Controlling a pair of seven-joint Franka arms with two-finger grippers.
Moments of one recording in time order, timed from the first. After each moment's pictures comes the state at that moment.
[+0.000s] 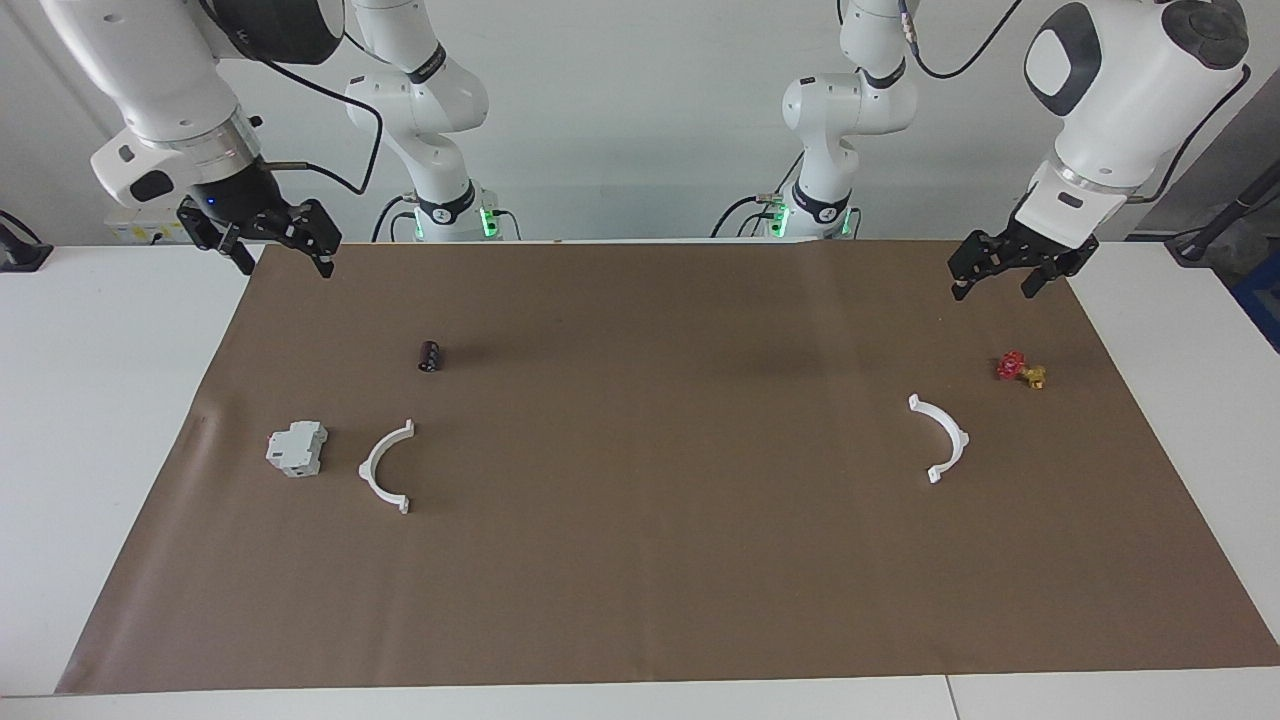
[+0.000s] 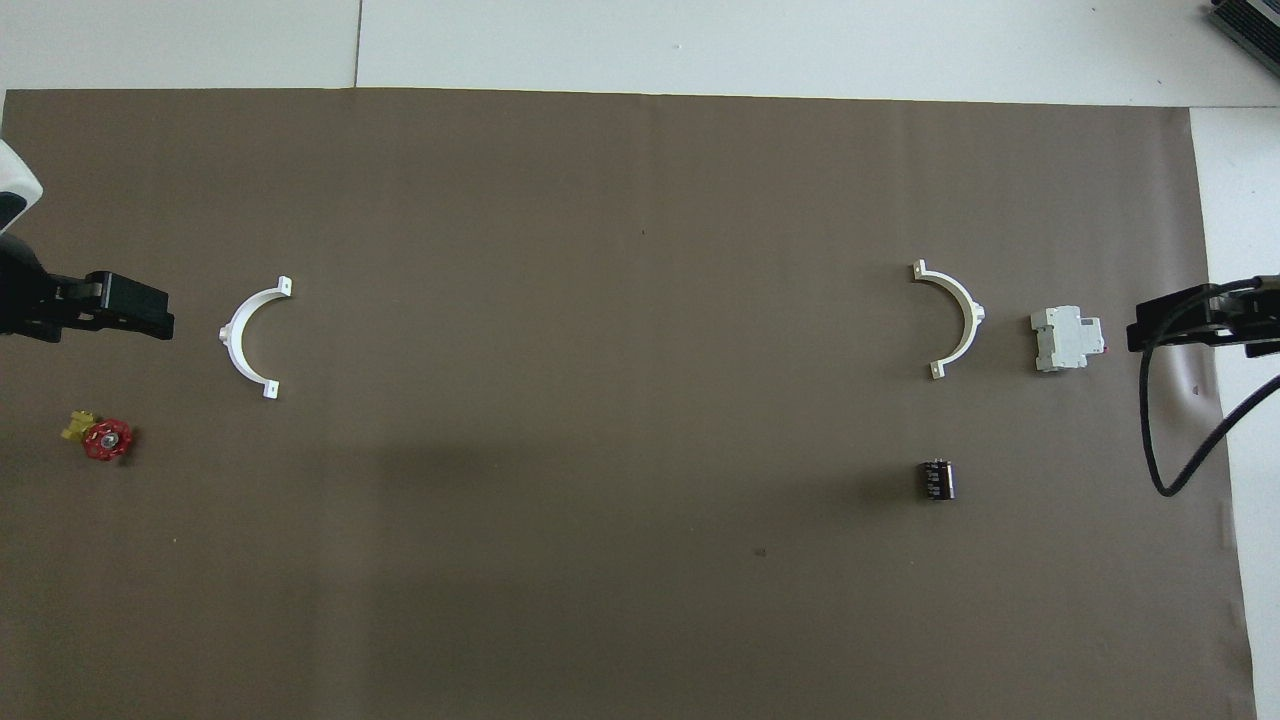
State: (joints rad) left arm -0.07 0.01 0.04 -1.63 -0.01 1.61 0.01; right arm 0.05 -0.02 -0.10 -1.60 -0.02 1.54 0.02
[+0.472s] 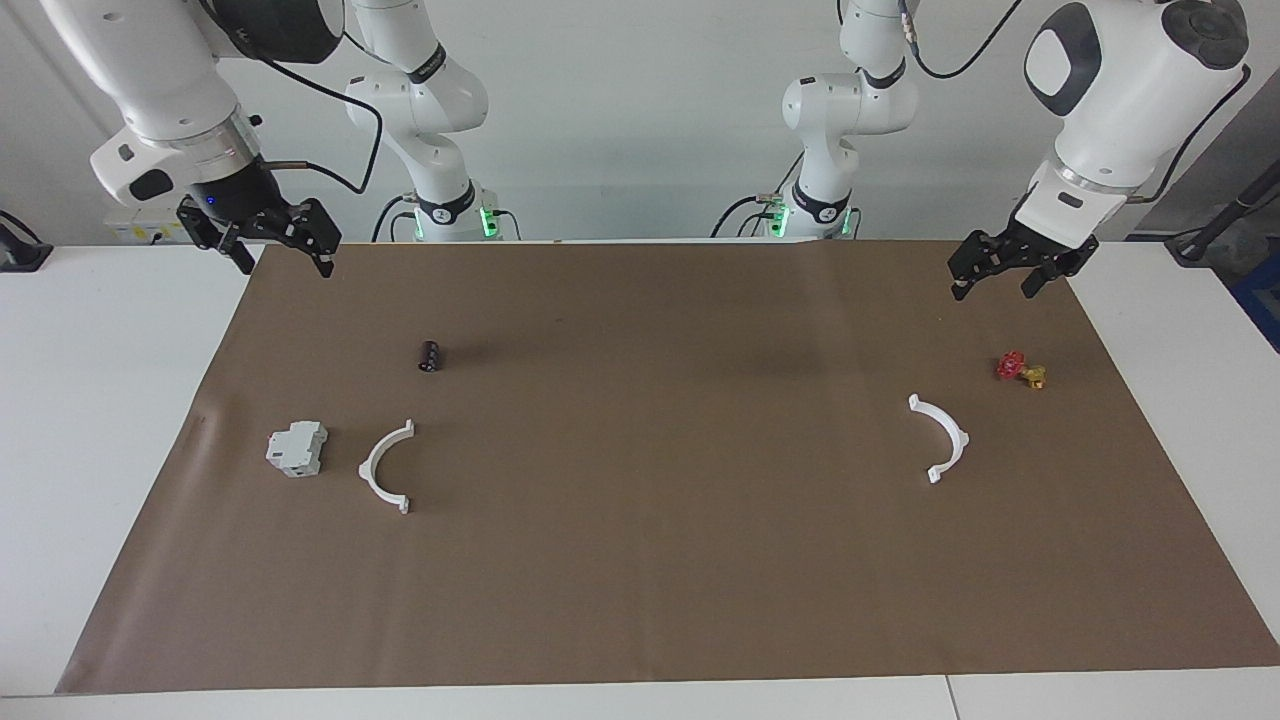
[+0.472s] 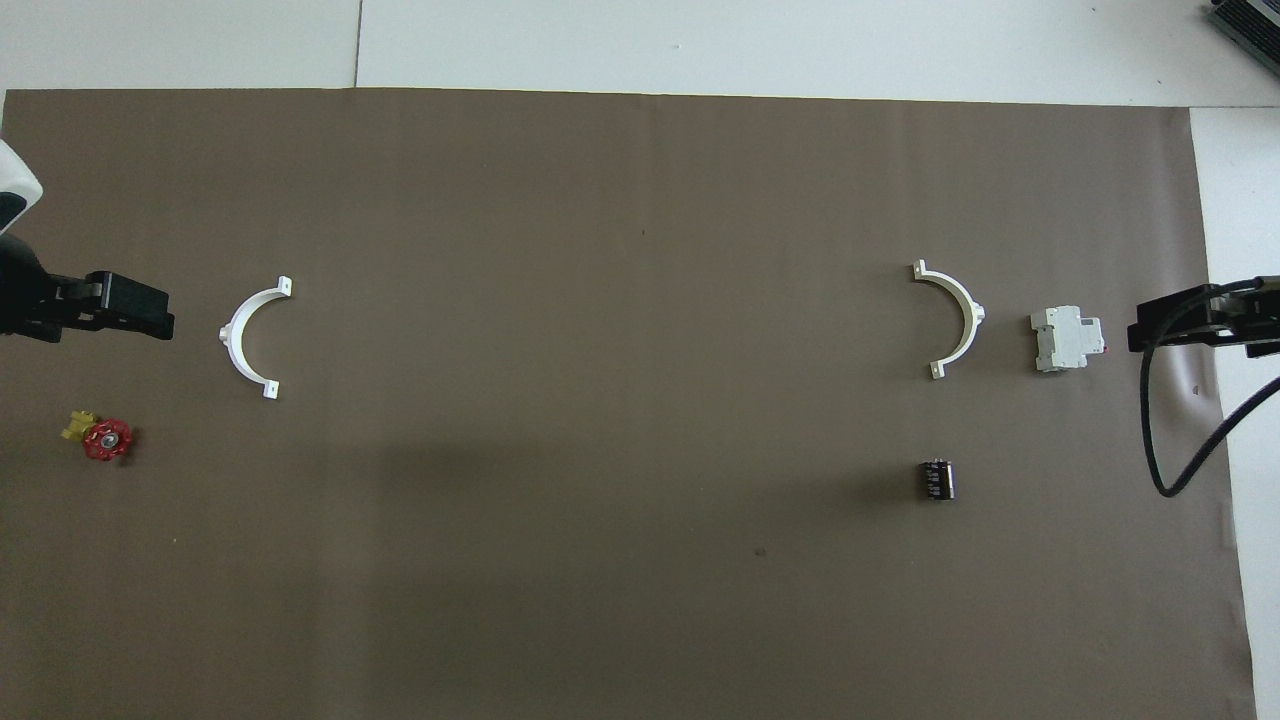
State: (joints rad) left arm -0.07 0.01 0.04 -1.63 -0.01 1.61 0.01; right arm 0.05 -0.02 -0.10 -1.60 -0.02 1.55 0.02
